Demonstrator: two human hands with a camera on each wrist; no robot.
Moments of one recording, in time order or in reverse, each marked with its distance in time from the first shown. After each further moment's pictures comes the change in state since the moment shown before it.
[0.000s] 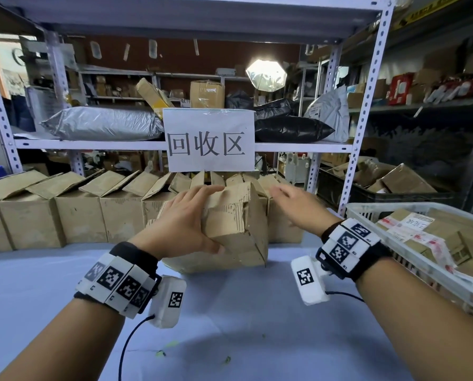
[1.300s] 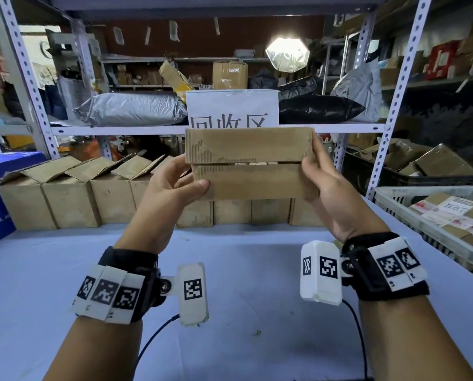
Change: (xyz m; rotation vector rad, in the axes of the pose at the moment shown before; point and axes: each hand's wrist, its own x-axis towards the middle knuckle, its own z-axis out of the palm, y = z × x) left_hand -0.053 0.009 -0.032 -1.041 0.418 -0.128; right_hand -0.041 -0.037 0.018 0.927 0.032 -0.165
